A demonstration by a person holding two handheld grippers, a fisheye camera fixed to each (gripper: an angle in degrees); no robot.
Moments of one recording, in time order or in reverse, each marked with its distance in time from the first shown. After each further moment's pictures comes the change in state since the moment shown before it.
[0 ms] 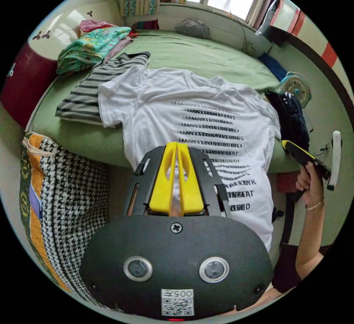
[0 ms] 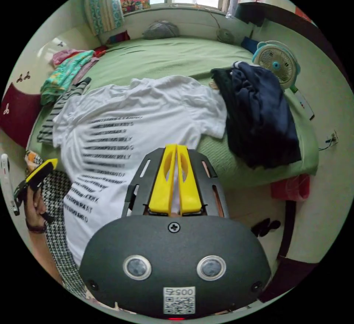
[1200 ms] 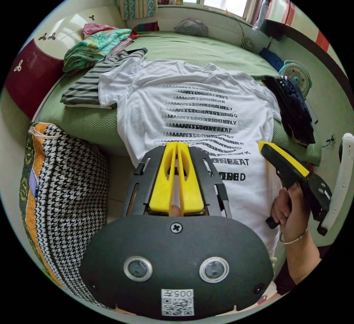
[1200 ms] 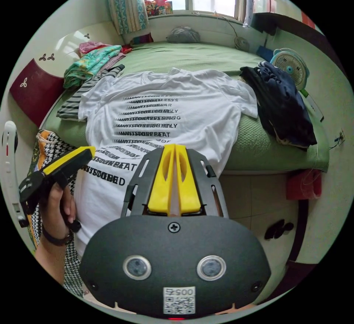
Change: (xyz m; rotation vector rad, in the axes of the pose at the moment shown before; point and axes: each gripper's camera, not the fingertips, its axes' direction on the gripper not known) left arm 0.058 0.137 0.014 0.026 -0.060 0.003; right arm -0.080 0.146 -0.023 0.082 -0.054 -0.055
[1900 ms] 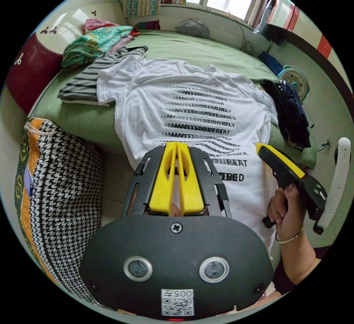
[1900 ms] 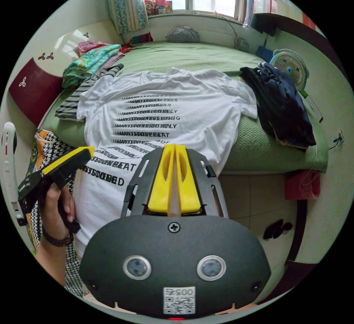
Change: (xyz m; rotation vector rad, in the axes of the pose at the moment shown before) left arm -0.002 0.028 0.001 -0.001 0.053 -0.027; right arm -0.012 0.020 -0.003 -0.003 0.014 -0.004
